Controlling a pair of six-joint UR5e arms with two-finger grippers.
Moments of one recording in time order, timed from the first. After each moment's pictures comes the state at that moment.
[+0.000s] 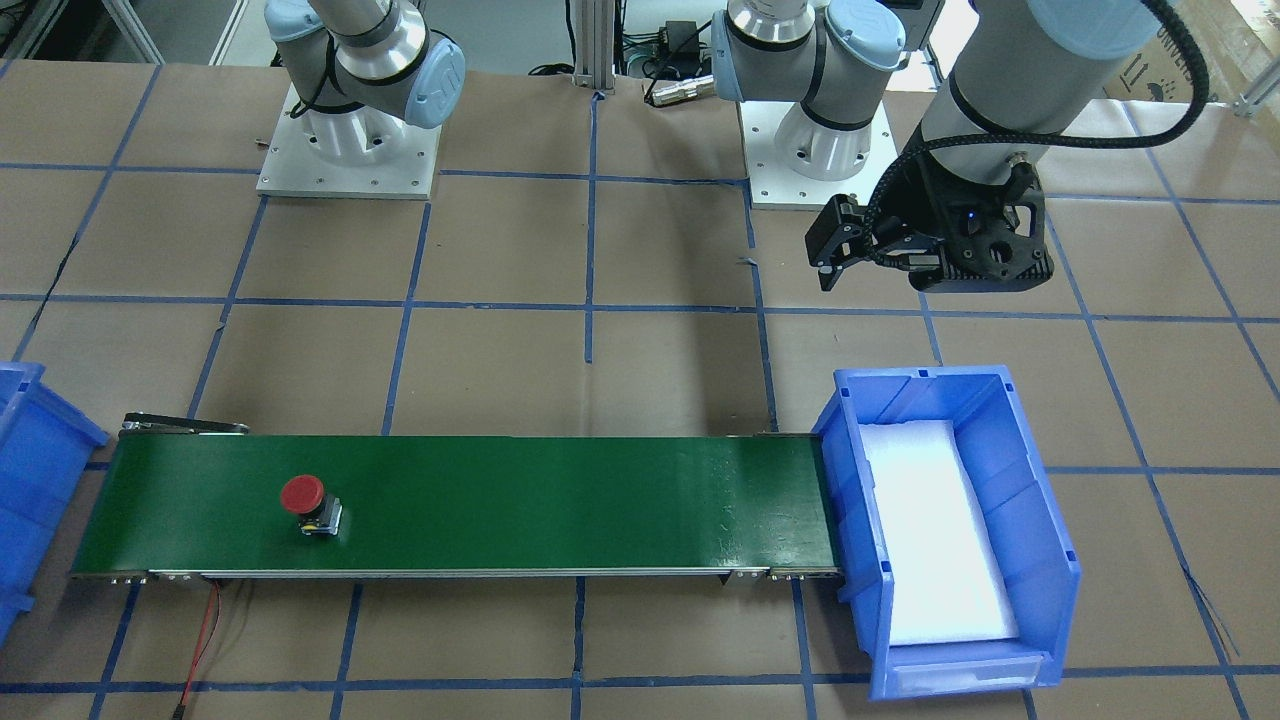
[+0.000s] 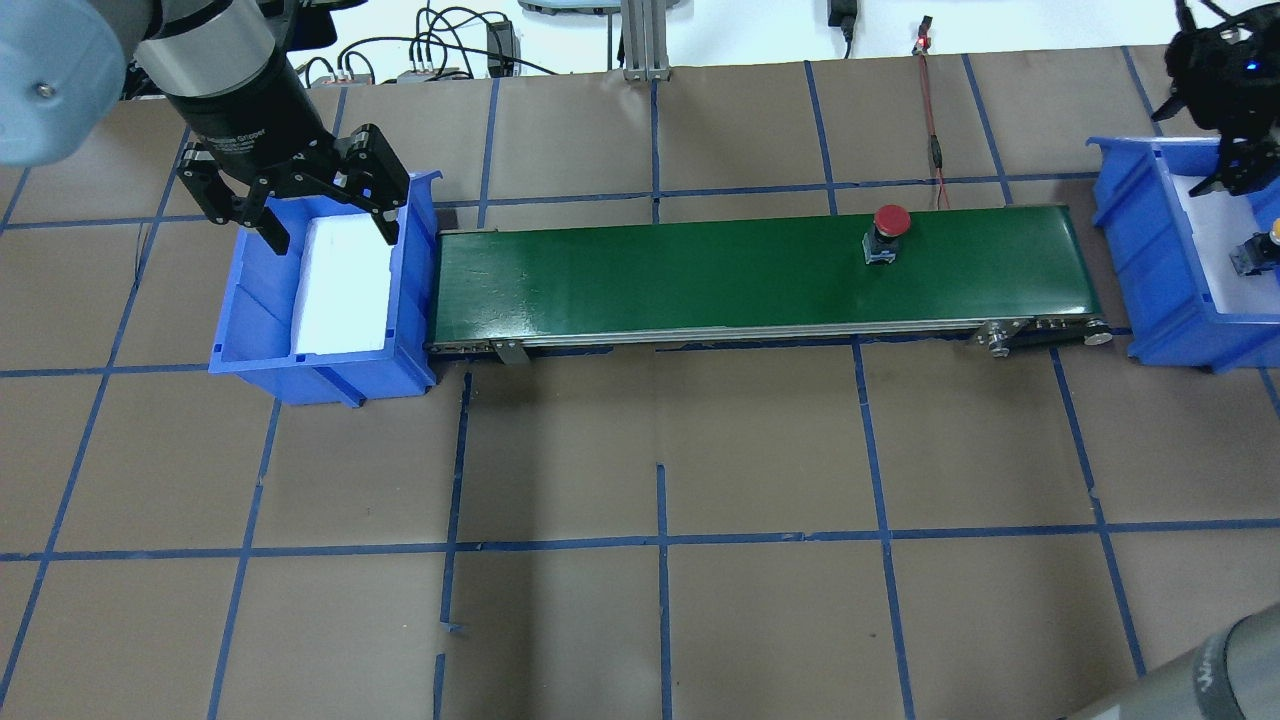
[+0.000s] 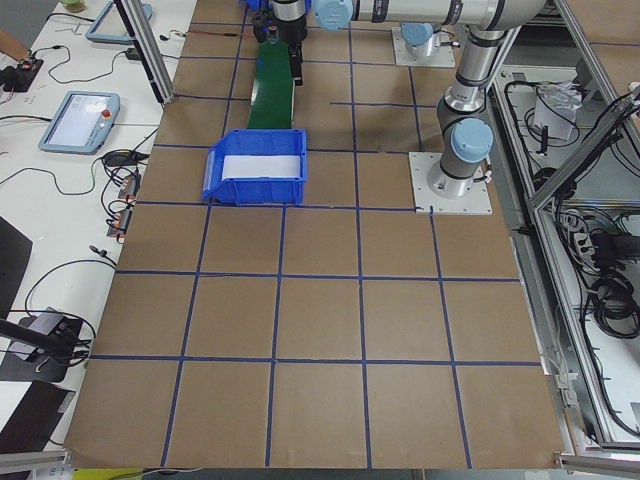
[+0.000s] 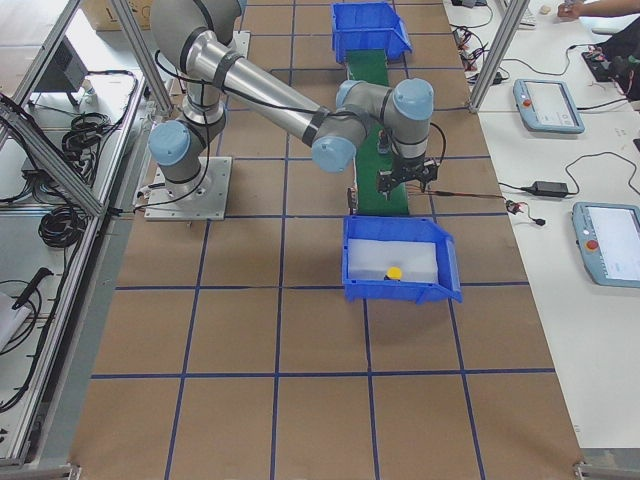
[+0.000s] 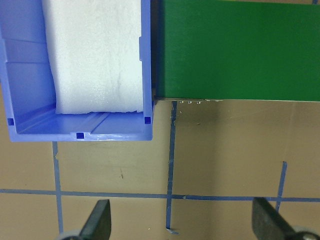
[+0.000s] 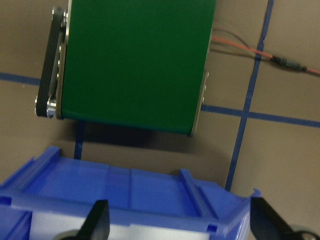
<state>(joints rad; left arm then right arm) -1.55 -1.66 -1.47 -1.68 1.57 -0.03 1.14 -1.23 1.51 -1.99 -1.52 -2.18</state>
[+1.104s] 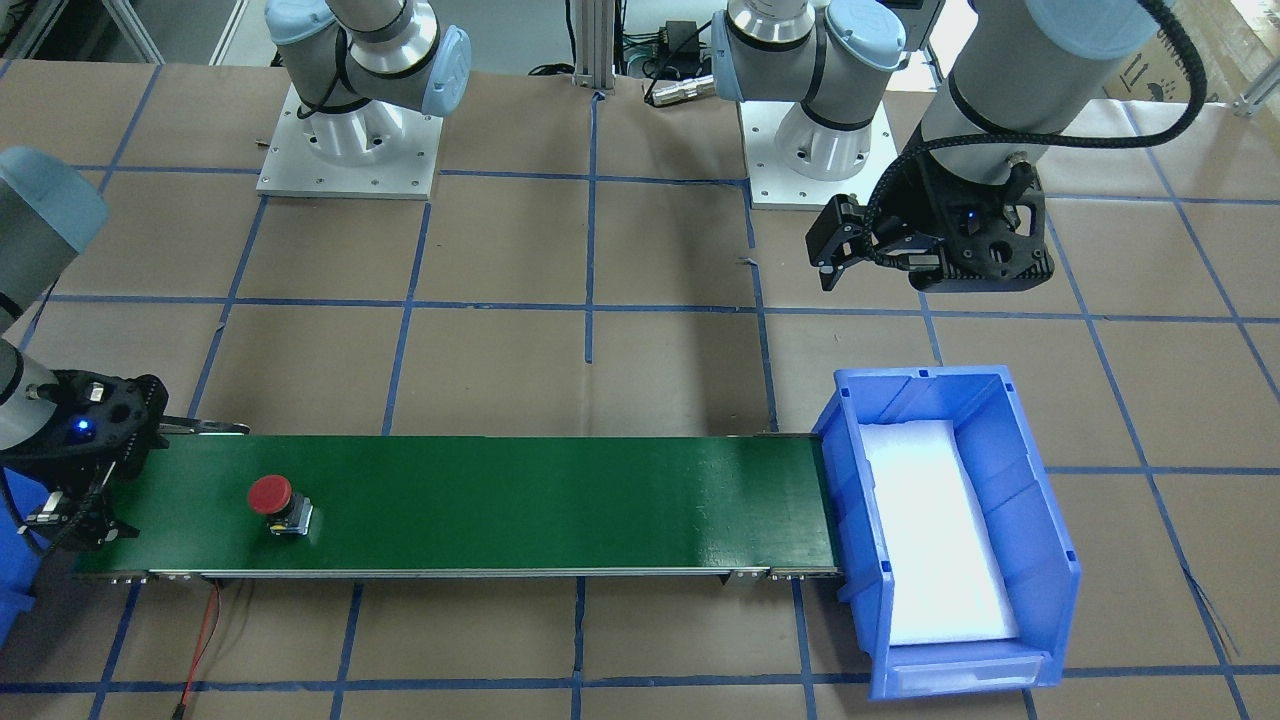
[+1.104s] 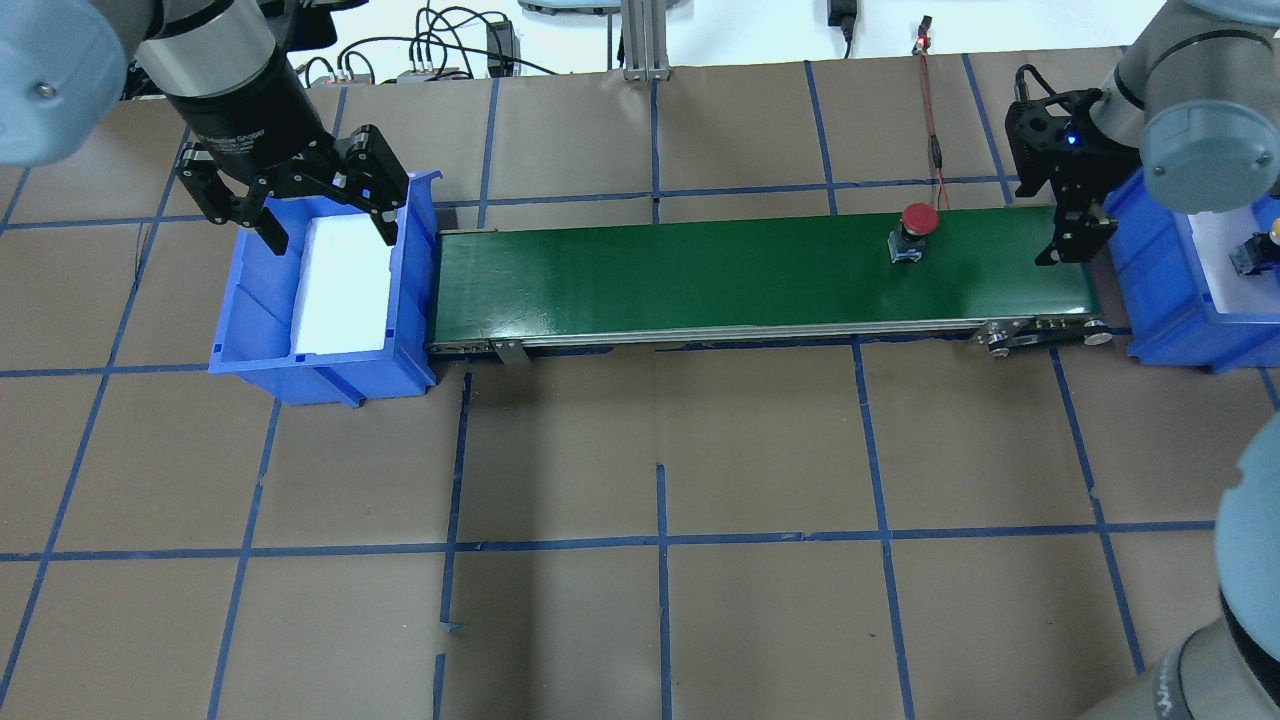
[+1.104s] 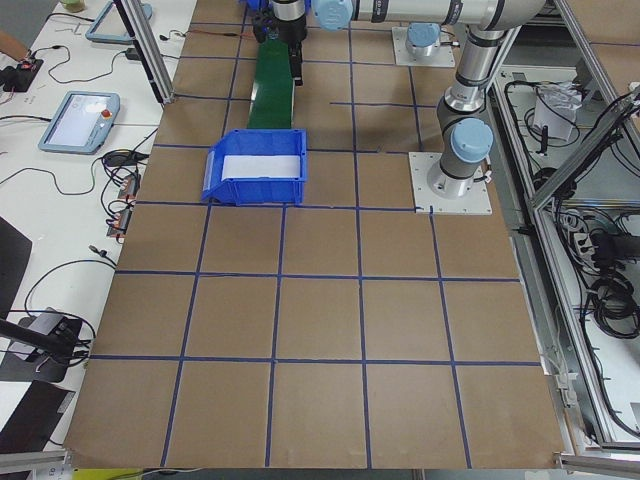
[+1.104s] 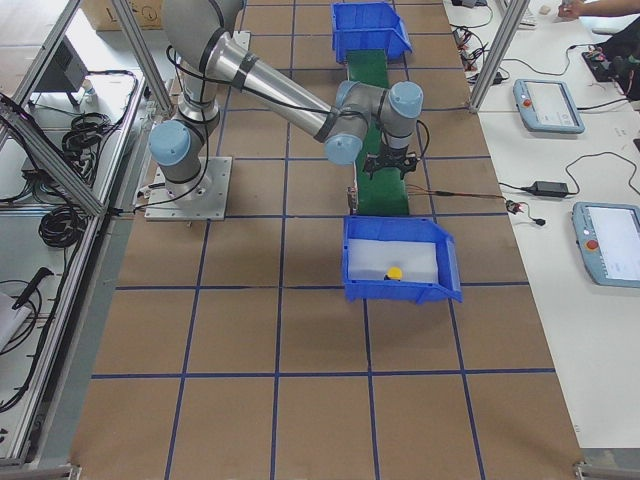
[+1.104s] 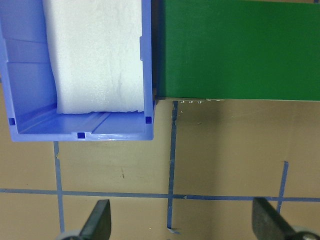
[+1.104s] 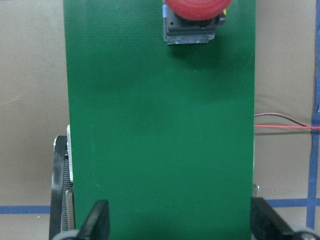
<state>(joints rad) -1.55 -1.66 -1.47 -1.68 1.57 -0.03 1.24 -1.19 1.64 -2.04 -1.51 -1.89</state>
